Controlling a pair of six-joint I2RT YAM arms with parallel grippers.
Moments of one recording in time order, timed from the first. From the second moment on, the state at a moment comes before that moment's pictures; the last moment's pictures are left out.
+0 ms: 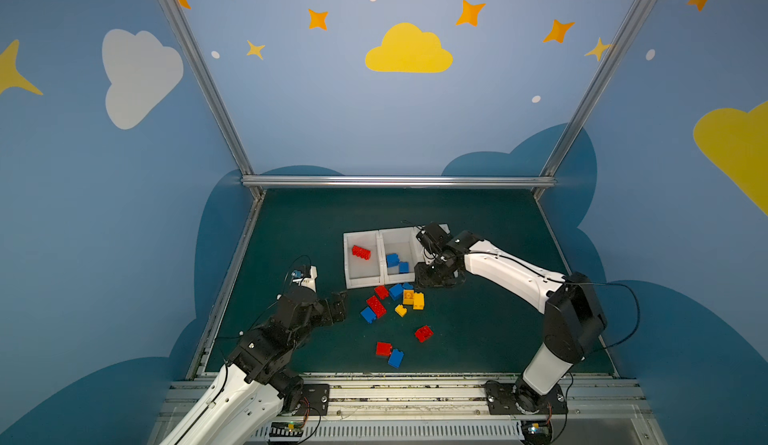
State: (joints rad) left arm -0.56 0.51 0.55 -0.69 -0.17 -0.61; right arm 0.77 1.74 1.39 -0.95 -0.10 0.54
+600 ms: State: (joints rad) left arm -0.56 0.49 0.50 -0.70 -0.16 -0.64; right arm 0.86 1.91 1.53 -1.04 -0.05 0.54
